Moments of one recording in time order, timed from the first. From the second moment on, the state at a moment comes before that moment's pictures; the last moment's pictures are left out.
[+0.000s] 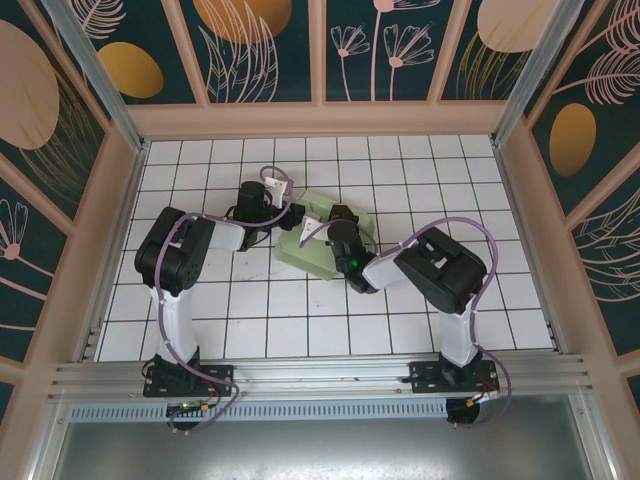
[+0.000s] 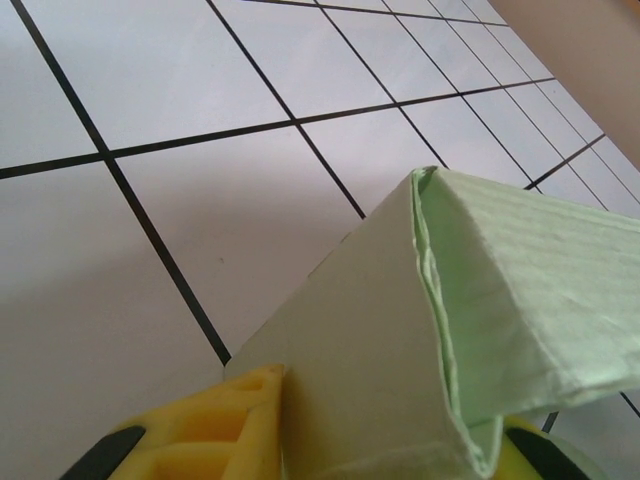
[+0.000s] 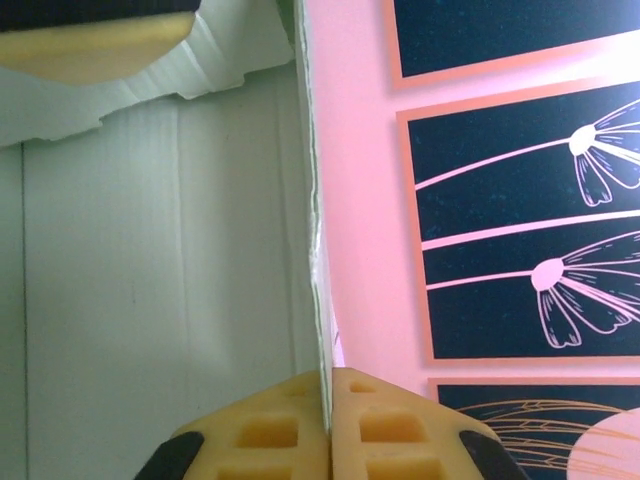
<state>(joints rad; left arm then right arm) -0.37 2.03 0.99 0.54 0.52 -0.31 0.83 1.94 0.80 0.91 0.66 -1.20</state>
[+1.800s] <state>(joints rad) -0.47 1.95 0.89 0.51 0.33 -0.17 0.46 1.77 1.17 0.15 -0.42 0.38</state>
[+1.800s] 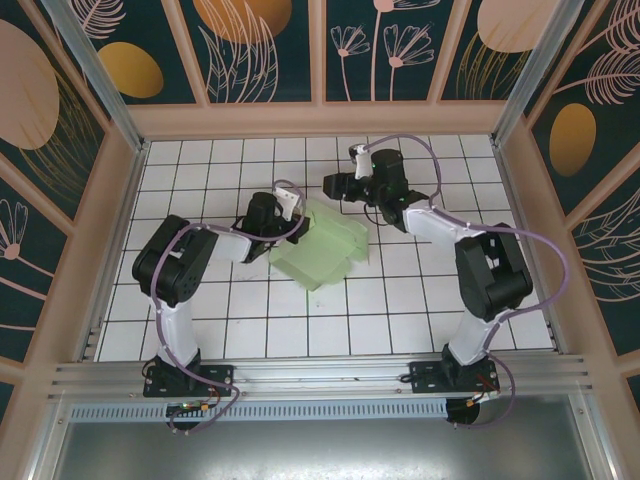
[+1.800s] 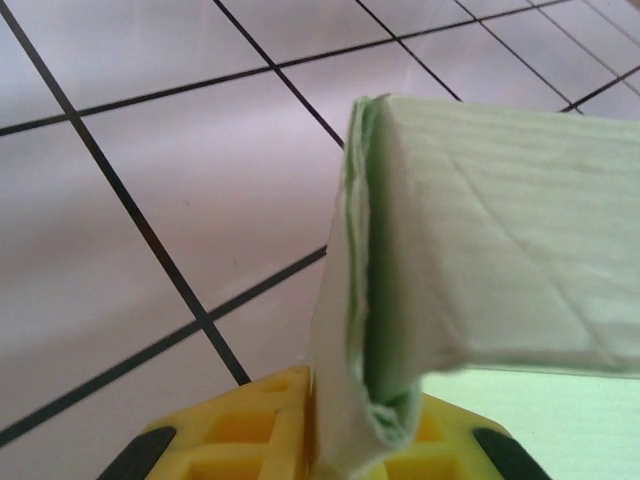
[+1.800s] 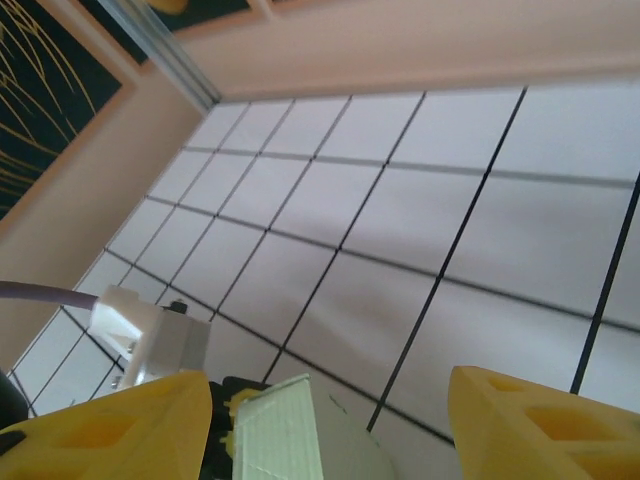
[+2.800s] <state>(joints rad) -0.52 1.95 0.86 0.56 0.28 -0.13 0.48 1.98 1.29 -0.02 -0.58 0.37</state>
